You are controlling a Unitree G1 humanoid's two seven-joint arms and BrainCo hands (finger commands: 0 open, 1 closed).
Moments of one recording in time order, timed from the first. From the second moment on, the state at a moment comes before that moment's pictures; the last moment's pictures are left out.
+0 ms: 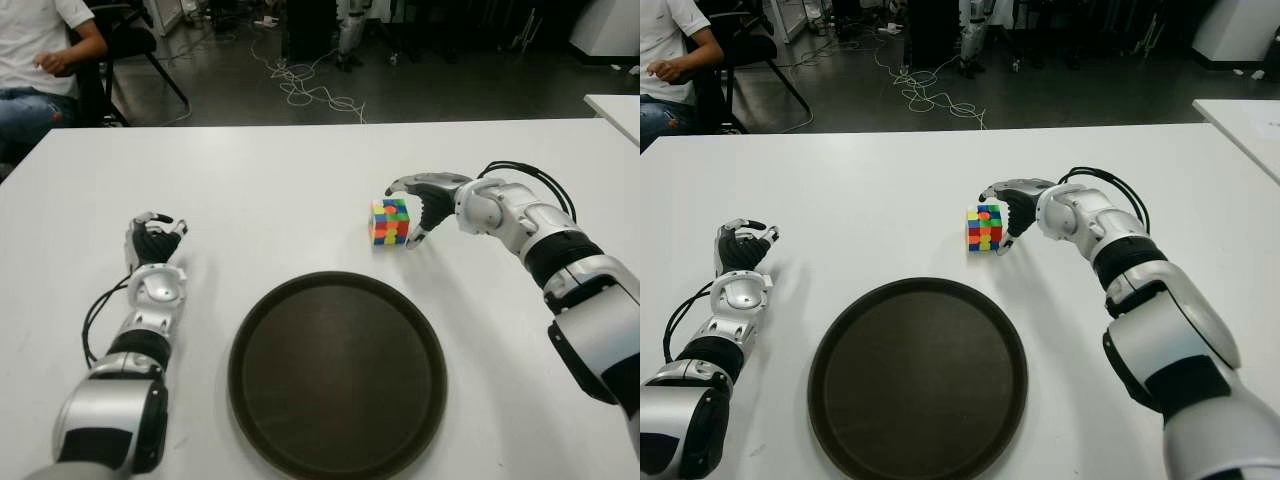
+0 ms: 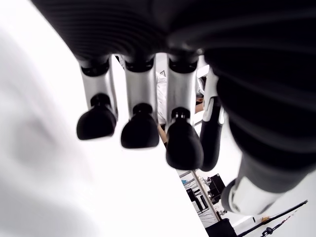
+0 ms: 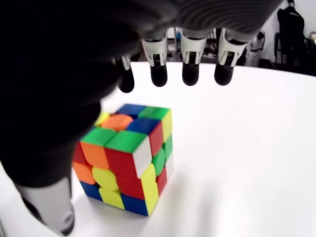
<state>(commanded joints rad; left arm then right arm) -0.65 0.22 0.07 1.18 0.16 -0.20 0.49 -1.04 -0.35 0.59 1.19 -0.72 -0.38 0.23</state>
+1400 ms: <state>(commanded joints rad) -0.64 0.21 0.08 1.19 0.16 -0.22 0.50 -1.12 -0.29 0.50 1.23 -0.65 -0.31 0.21</state>
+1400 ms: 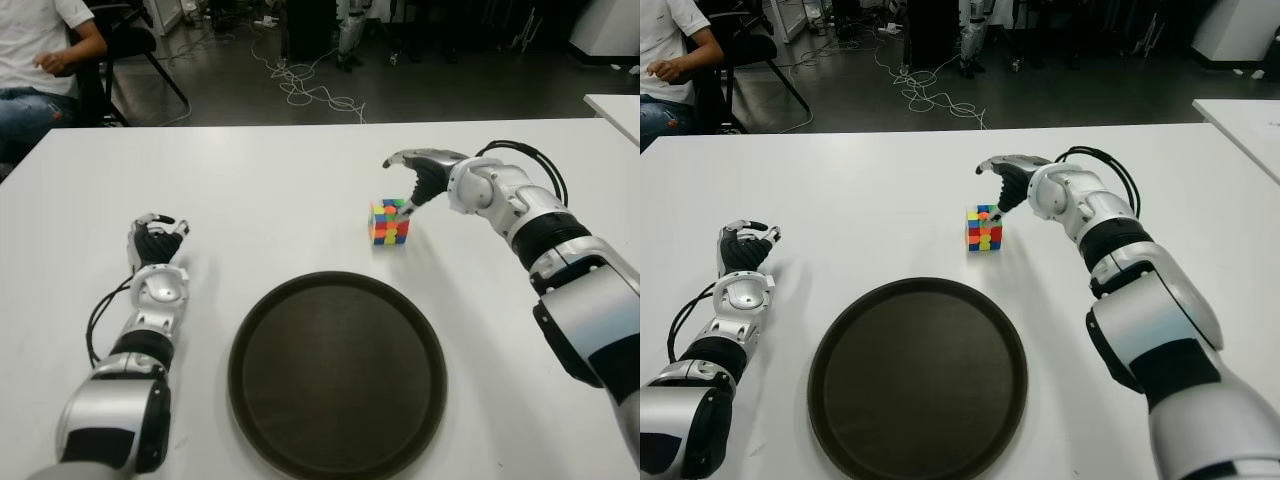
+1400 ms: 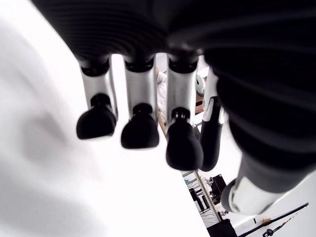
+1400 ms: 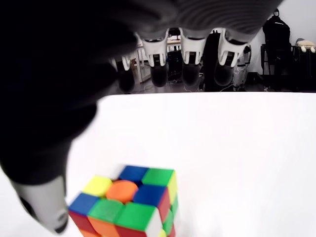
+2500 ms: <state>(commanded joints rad) -0.64 0.20 0.08 1.18 0.16 -0.22 0.50 -1.12 -0.23 0.53 1.26 -0.67 -0.28 0.17</state>
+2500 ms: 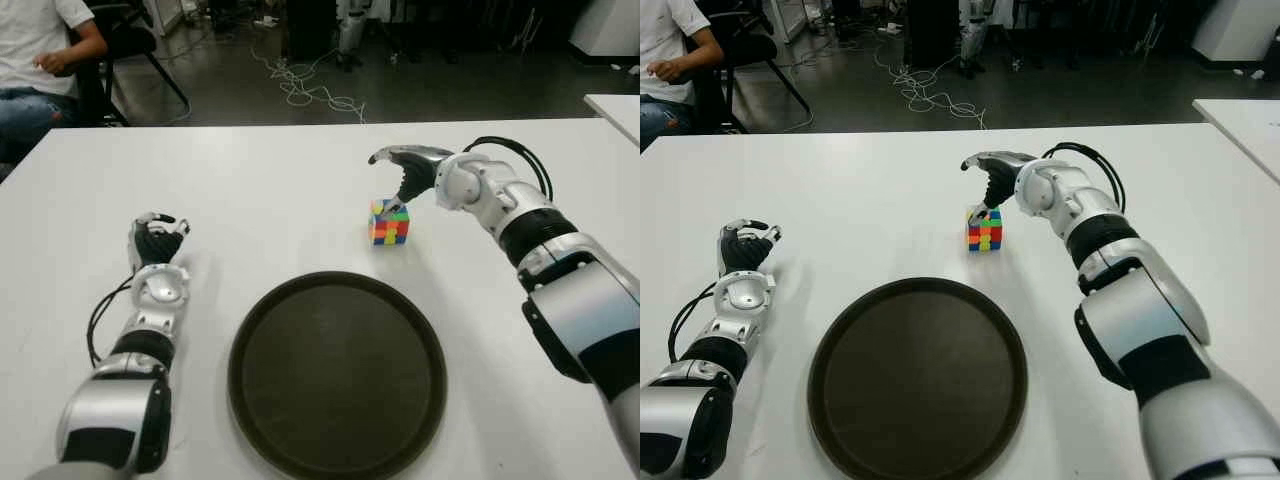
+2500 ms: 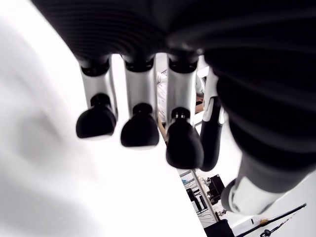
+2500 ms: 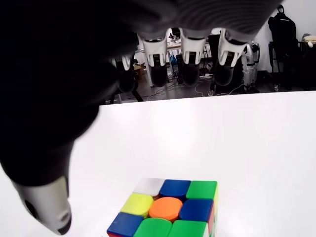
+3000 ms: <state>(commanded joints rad) -0.64 0.20 0.07 1.18 0.17 -0.22 0.51 -1.12 -0.22 0.54 1.28 -0.68 -0.24 0.17</state>
